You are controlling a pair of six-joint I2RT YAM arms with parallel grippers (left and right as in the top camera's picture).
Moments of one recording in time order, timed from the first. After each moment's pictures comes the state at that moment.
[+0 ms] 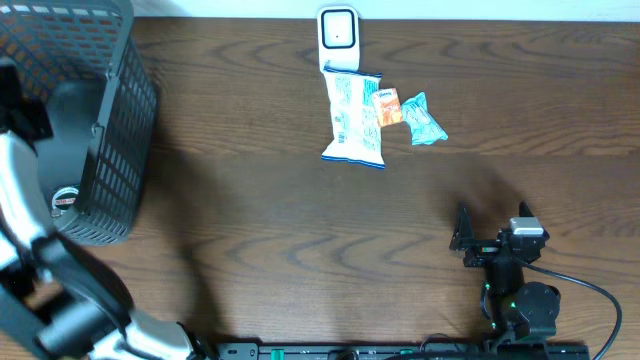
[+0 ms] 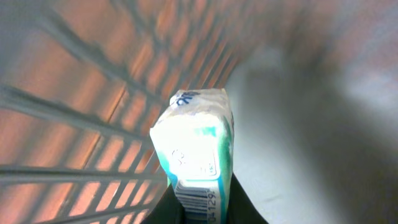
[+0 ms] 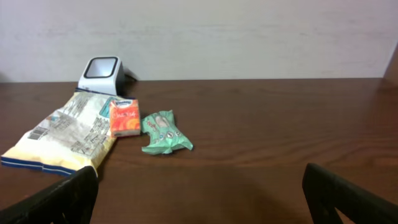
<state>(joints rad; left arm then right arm) 0.61 1.76 1.52 -0.53 -0.05 0.30 0.04 0.01 0.01 -0.07 0.02 0.04</state>
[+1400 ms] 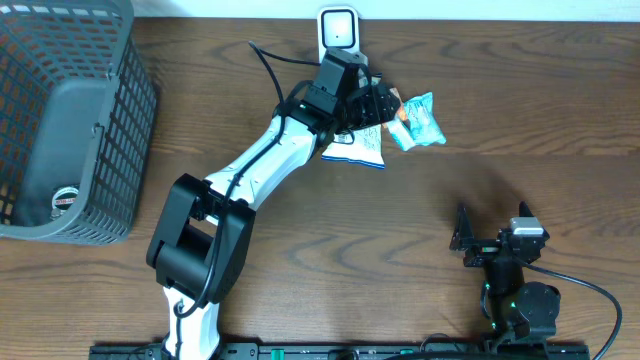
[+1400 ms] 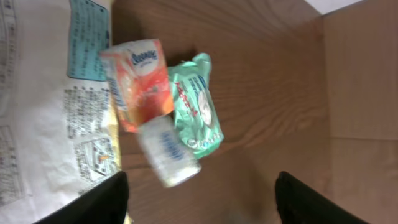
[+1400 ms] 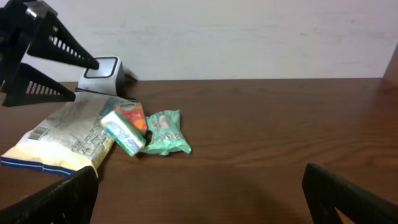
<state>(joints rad) -0.53 2.02 1.52 -0.21 0.39 -0.79 0.04 0.01 0.01 -0.07 0.02 0.04</state>
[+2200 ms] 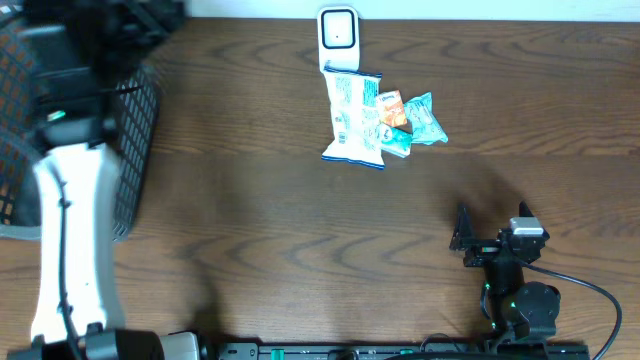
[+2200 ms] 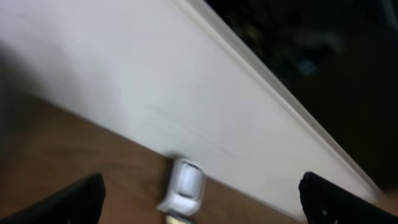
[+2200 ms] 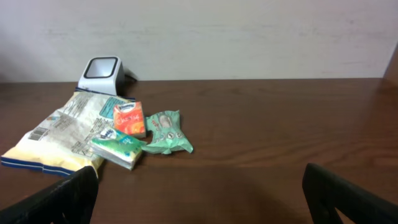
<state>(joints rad) 0.20 1.49 1.52 -0.28 0.45 -0.71 0.04 0.01 0.01 -0.07 0.02 0.04</state>
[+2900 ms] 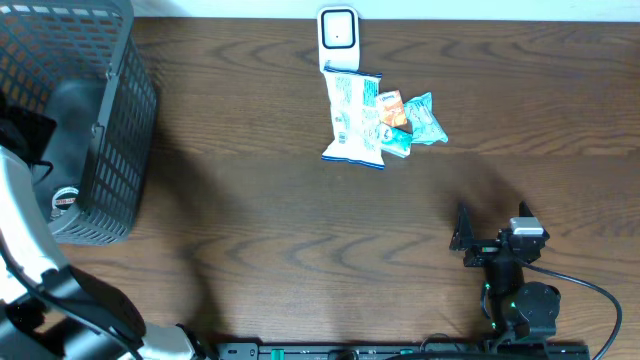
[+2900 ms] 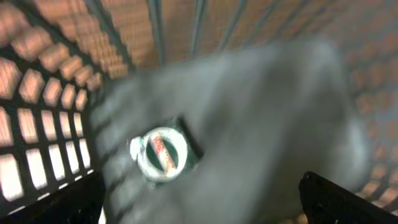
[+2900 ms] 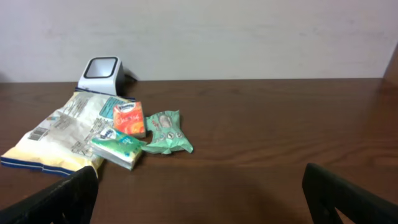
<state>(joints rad) 0.62 1.66 1.52 -0.91 -0.15 -0.61 0.04 0.01 0.01 -0.07 0.02 0.04</state>
